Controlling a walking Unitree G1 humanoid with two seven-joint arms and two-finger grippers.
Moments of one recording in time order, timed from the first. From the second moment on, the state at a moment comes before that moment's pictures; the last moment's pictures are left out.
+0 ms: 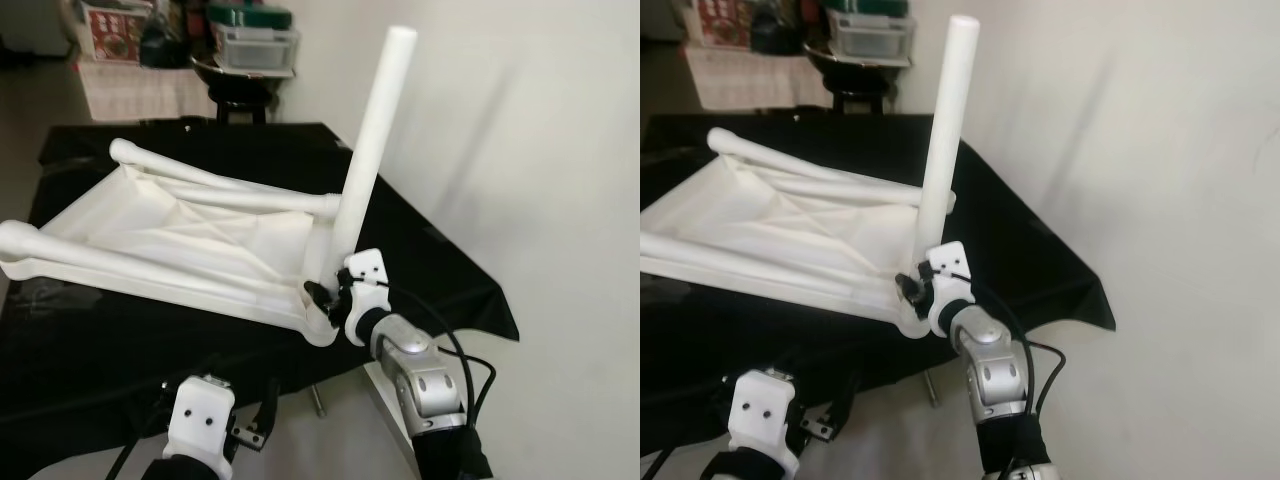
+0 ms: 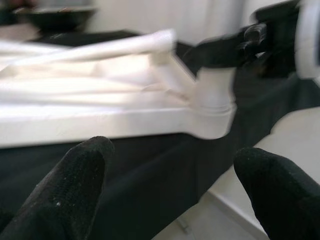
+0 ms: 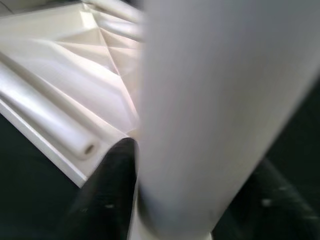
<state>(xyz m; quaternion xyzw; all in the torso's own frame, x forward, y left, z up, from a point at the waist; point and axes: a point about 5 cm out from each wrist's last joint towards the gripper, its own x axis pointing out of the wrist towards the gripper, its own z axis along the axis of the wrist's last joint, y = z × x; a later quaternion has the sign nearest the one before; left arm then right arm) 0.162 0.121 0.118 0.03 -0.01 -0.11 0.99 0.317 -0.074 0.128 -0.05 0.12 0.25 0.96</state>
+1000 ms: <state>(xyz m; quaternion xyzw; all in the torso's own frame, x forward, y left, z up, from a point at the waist) 0.163 0.121 0.119 0.04 -0.01 -0.10 0.99 0.355 -0.032 0.192 -0.15 0.05 0.70 0.70</state>
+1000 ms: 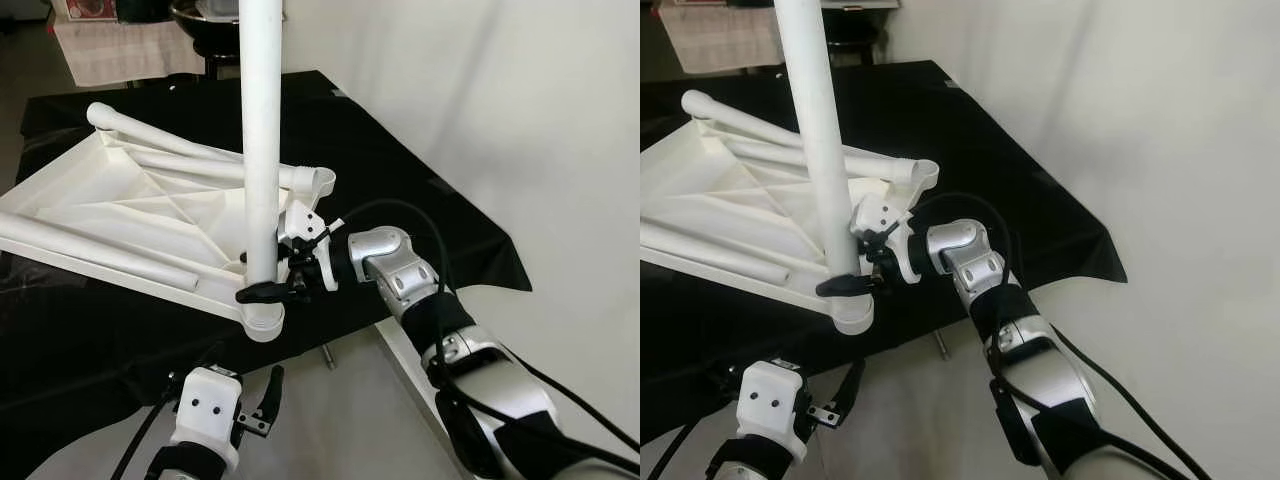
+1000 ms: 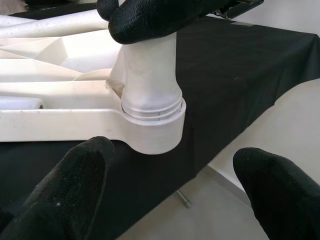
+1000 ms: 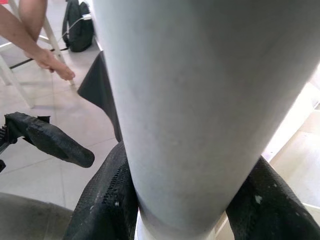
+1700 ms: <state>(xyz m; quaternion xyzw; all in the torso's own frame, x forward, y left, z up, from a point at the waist) 0.157 0.122 0.117 0.04 -0.01 -0.09 0.99 0.358 -0.124 0.148 0.00 0.06 0.14 0.99</state>
